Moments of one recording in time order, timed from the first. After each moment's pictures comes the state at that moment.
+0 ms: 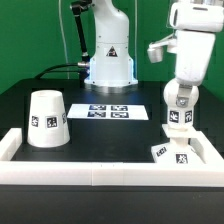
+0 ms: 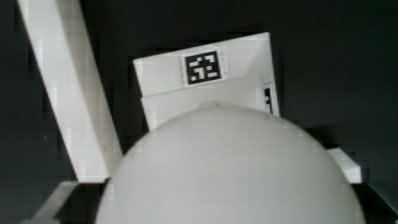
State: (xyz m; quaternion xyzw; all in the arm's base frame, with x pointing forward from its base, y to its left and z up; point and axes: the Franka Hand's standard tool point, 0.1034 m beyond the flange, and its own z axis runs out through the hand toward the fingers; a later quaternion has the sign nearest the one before) arm 0.579 0.100 0.112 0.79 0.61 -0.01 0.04
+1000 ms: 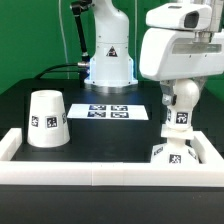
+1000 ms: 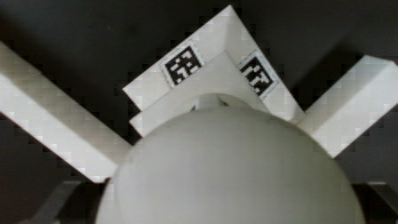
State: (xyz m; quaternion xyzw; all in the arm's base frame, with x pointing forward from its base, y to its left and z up) arm 0.583 0.100 0.112 0.95 0.31 0.01 0.04
